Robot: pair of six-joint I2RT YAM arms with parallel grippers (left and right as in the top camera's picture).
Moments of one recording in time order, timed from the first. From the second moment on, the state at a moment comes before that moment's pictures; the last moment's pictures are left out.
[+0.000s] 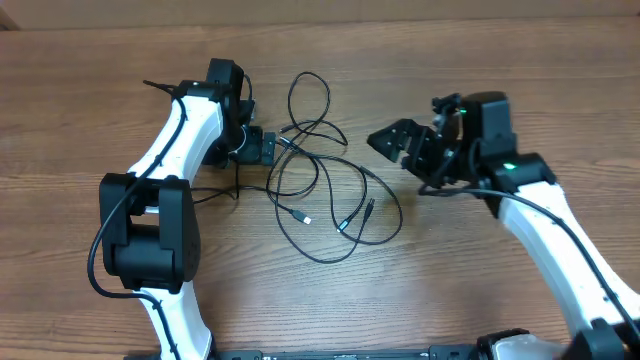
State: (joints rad) left arm -0.12 2.04 1.56 -1.00 0.06 -0.09; right arm 0.22 1.45 1.04 -0.45 -0.60 0.71
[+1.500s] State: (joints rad) left arm 0.02 2.04 1.56 -0.98 -0.04 -0.28; right arm 0.62 2.03 1.04 0.49 -0.40 1.13
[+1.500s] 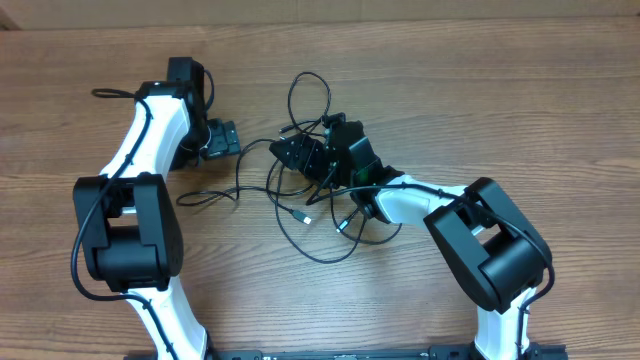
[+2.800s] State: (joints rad) left arm 0.02 2.04 1.56 -0.99 -0.05 -0.28; right arm 0.76 2.08 1.04 0.60 -0.04 1.20
